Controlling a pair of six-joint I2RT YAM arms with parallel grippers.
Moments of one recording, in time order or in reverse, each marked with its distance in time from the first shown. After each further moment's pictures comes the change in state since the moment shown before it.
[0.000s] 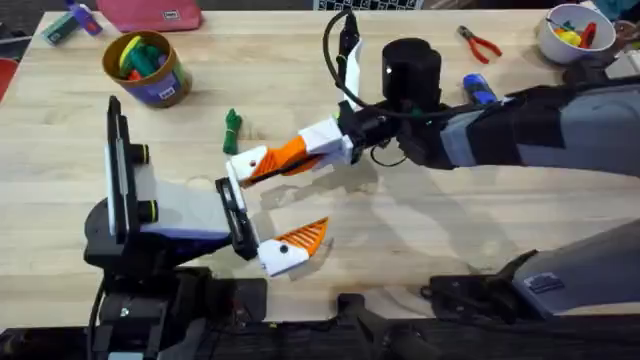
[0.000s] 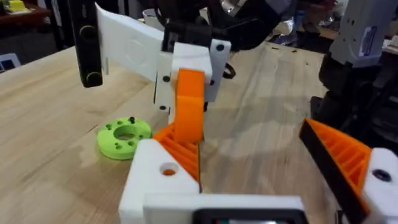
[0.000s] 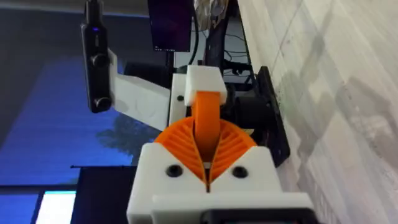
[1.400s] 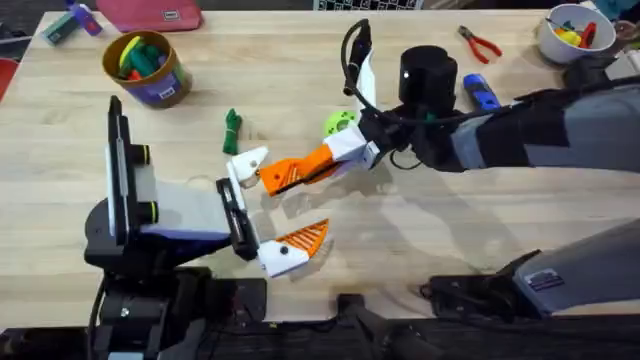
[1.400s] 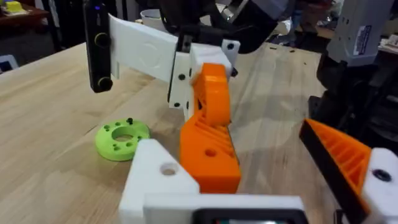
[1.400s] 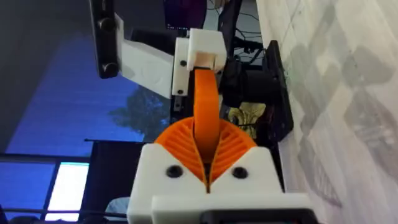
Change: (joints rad) left arm 0.000 0.000 0.000 0.000 0.006 0.005; right arm -0.077 0.000 -0.068 0.050 -0.177 -0.029
